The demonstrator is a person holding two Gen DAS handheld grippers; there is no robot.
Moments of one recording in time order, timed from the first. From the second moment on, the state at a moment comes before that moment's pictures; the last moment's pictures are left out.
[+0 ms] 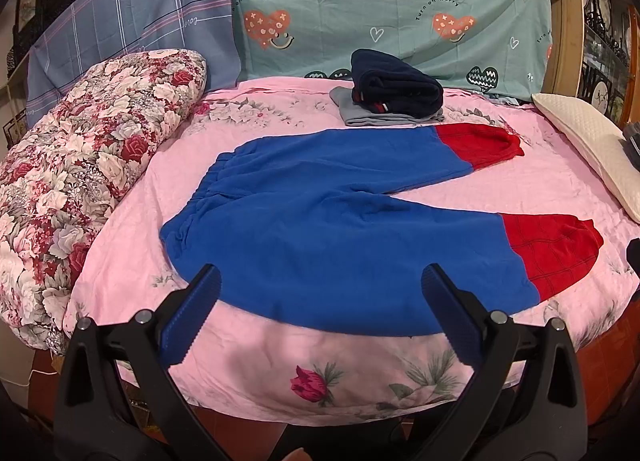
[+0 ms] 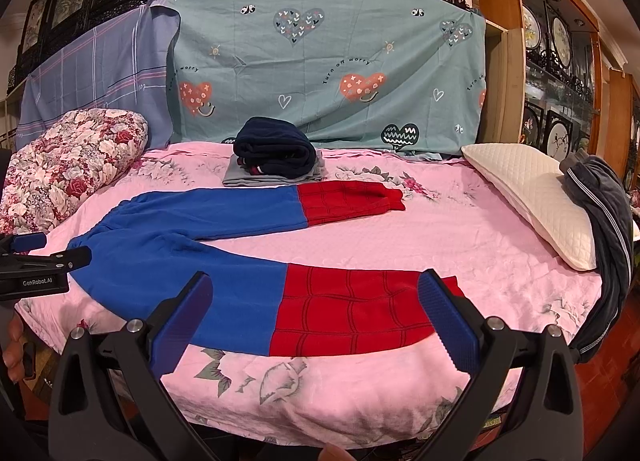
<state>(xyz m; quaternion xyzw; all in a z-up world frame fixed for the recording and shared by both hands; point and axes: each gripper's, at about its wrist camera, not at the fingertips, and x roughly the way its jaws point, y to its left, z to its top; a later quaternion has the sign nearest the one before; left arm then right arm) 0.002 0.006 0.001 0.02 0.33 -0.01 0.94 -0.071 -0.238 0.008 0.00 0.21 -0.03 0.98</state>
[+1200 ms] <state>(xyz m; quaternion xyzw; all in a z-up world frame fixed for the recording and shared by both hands) 0.039 0.050 0.007 0.04 0.33 0.04 0.94 -0.036 -0.233 0.007 -0.01 0.25 0.07 0.97</state>
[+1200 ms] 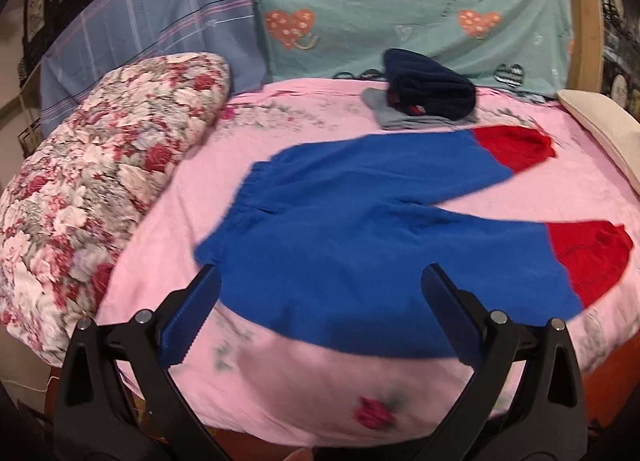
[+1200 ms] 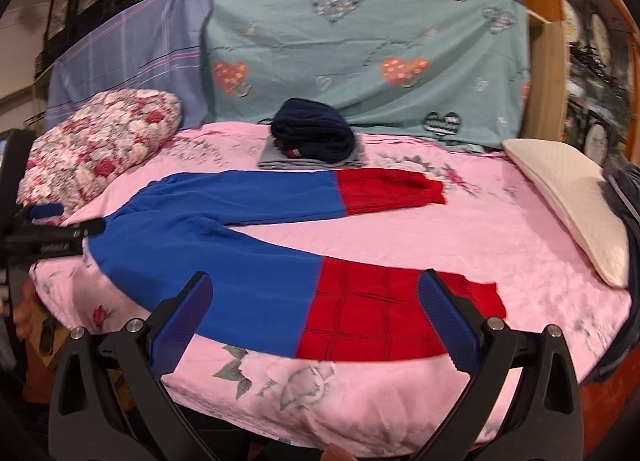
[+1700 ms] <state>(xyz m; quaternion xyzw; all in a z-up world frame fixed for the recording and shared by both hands) 0.264 0.135 -0.017 0.03 0.41 0.08 0.91 0.221 -0.178 0.025 -0.14 0.34 0.18 0.91</state>
